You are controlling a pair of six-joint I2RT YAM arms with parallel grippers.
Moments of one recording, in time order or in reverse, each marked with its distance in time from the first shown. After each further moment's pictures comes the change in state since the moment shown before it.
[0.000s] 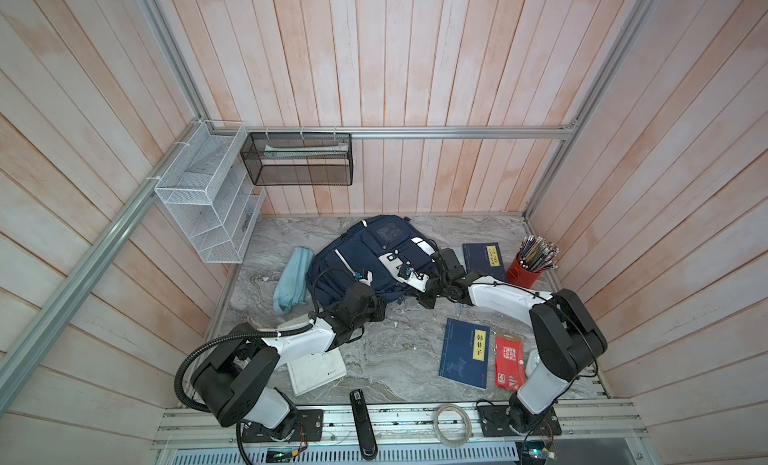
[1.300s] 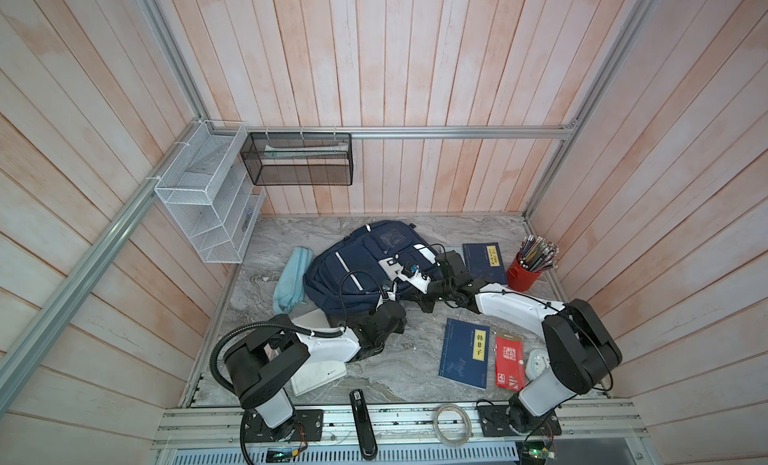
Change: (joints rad) left arm -0.239 0.130 0.050 0.074 -0.354 0.088; right arm 0.008 -0.093 -0.072 0.080 -0.132 0.180
